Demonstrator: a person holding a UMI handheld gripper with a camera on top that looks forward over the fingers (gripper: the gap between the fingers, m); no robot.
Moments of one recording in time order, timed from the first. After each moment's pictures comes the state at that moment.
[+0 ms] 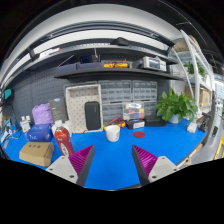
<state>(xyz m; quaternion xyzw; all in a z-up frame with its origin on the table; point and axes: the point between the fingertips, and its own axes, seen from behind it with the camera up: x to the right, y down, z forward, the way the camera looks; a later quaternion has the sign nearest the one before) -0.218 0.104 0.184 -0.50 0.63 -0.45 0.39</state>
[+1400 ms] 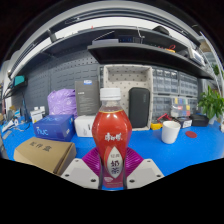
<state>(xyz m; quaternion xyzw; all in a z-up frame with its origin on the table) -0.030 0.299 0.082 -0.56 0.55 -0.42 0.45</state>
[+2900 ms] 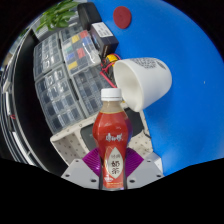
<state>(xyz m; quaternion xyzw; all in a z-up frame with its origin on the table) 0.144 0.169 0.152 0.09 0.75 0.20 0.62</state>
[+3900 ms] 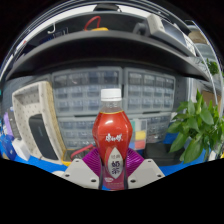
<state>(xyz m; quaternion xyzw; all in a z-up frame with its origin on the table) 0.155 -0.117 0.172 -0.53 0.61 -0.44 0.39</state>
